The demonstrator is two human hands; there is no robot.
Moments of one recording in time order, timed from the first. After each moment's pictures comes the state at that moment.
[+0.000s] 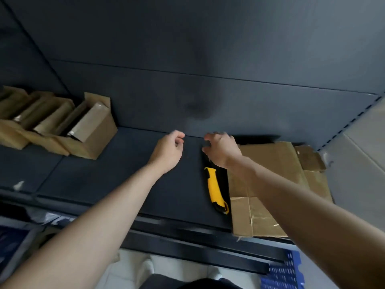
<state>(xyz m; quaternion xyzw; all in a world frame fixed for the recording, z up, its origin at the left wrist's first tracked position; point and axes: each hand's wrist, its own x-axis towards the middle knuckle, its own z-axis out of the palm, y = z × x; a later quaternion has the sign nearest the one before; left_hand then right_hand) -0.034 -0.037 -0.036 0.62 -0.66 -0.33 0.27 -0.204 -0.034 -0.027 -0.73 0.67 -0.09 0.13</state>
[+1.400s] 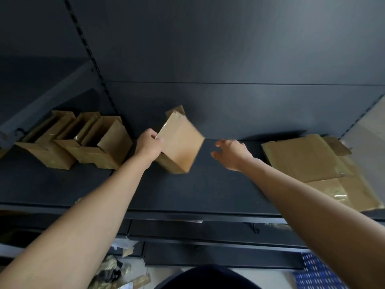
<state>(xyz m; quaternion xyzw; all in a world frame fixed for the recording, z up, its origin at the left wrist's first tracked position) 0.170 -0.075 -0.011 0.70 -0.58 -0.30 0.29 -0.061 -0.017 -0.020 -0.67 0.73 -0.07 0.13</state>
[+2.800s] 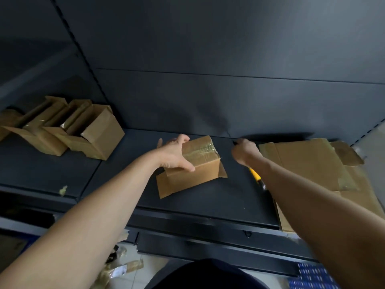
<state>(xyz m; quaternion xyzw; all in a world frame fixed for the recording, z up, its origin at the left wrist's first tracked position) 0.088 -0.056 -0.020 0.57 -0.76 -0.31 -0.04 -0.150 -0.051 -0.065 -0.54 0.79 -0.11 0.27</state>
